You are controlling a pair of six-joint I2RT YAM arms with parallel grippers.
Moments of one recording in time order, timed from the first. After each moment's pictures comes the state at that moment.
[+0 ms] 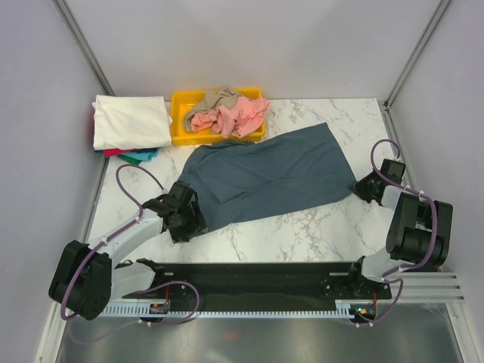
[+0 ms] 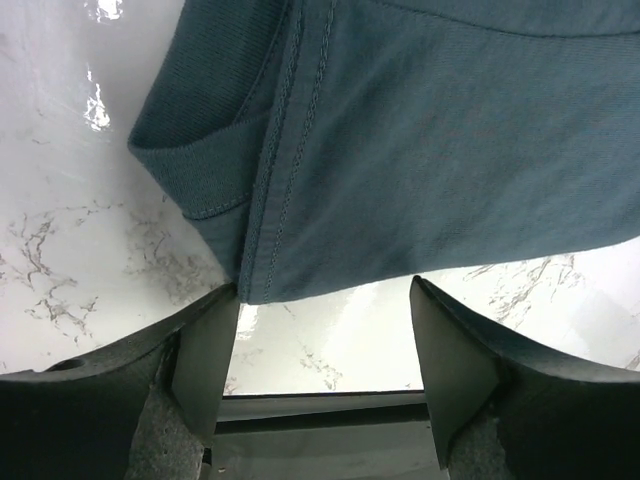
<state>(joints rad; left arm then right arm) -0.43 1.16 0.54 -0.61 0.01 -0.81 -0.32 1.54 0.65 0.01 -0.21 0.67</state>
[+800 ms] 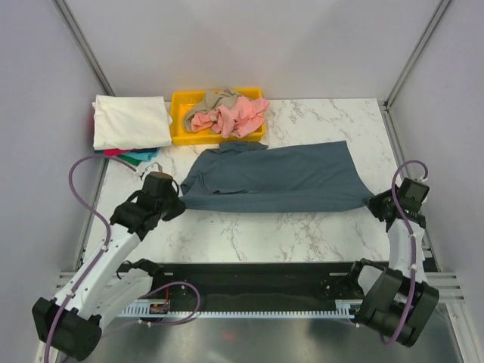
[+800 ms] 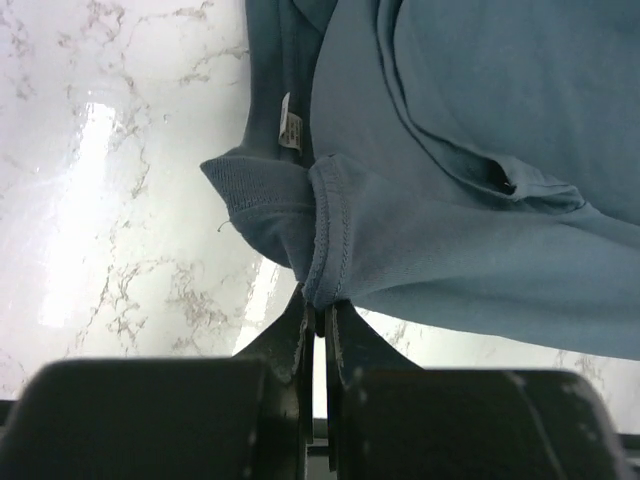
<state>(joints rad) -0.38 0.87 0.73 -0.73 -0.19 -0.79 -0.48 1.02 0.53 -0.32 -0.24 0.71</state>
